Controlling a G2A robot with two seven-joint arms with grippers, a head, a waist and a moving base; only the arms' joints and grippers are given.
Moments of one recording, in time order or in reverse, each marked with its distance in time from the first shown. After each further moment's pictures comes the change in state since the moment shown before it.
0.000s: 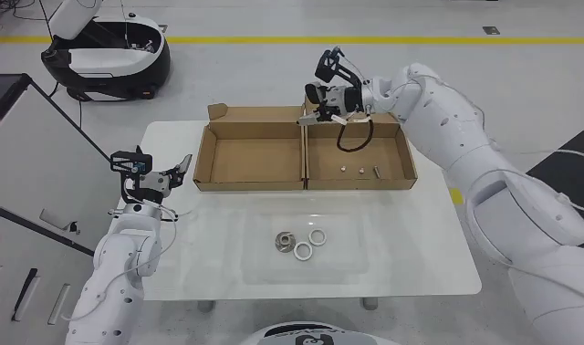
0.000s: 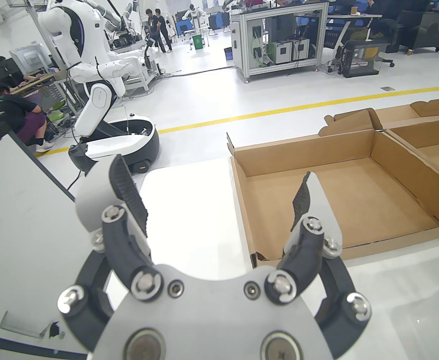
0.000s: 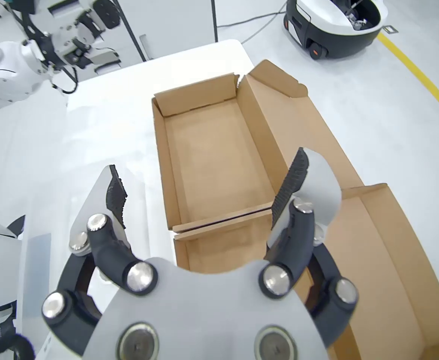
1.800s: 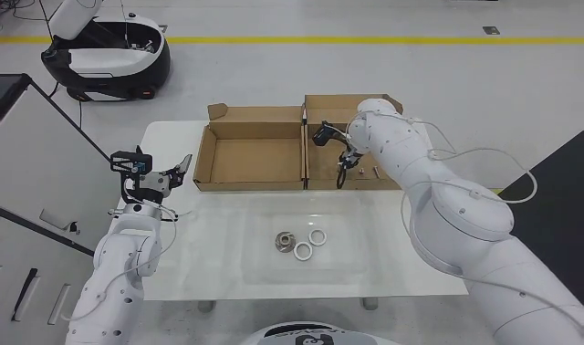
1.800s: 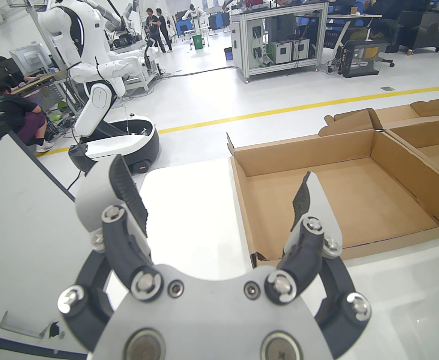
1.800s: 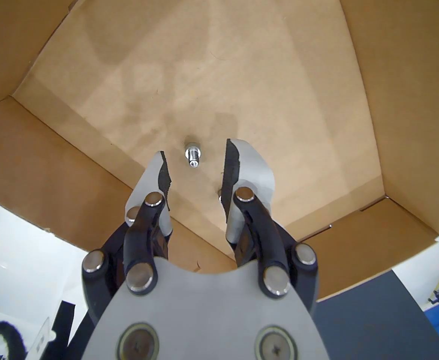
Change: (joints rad) left arm 0.000 0.000 0.000 0.000 0.000 0.000 0.000; right arm 0.022 -0.332 -0.334 0.519 -0.313 0.417 0.392
